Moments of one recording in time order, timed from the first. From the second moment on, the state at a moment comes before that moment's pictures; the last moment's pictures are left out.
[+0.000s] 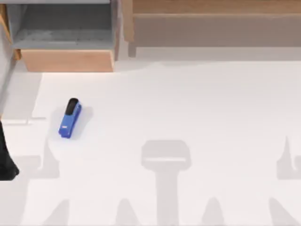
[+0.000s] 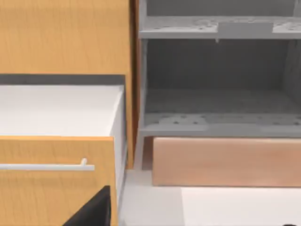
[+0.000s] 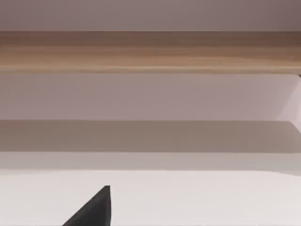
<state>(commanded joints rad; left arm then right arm) 0.00 0.00 0.00 0.00 0.00 0.00 0.00 0.00 0.00 0.00 0.00 0.00</state>
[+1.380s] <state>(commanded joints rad) -0.21 1.77 1.33 -0.90 -0.01 -0.05 0.00 0.00 0.00 0.00 0.00 0.00</state>
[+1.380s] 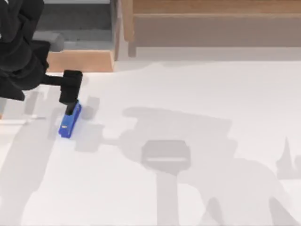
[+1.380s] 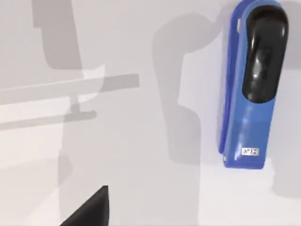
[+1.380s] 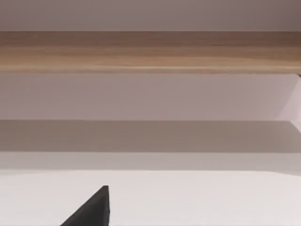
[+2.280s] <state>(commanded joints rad) -0.25 2.15 1.65 -1.07 0.00 -0.06 0.00 0.00 0.00 0.00 0.00 0.00</state>
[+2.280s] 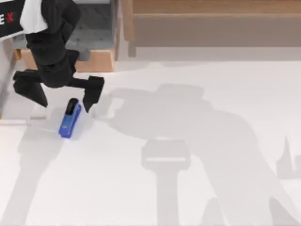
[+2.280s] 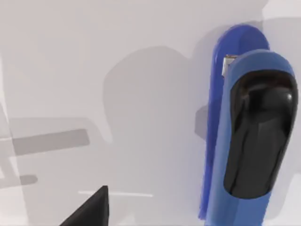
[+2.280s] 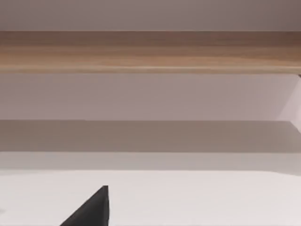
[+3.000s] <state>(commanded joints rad) -0.25 2.20 1.55 -0.92 0.00 -0.06 0.00 0.00 0.00 0.00 0.00 0.00</state>
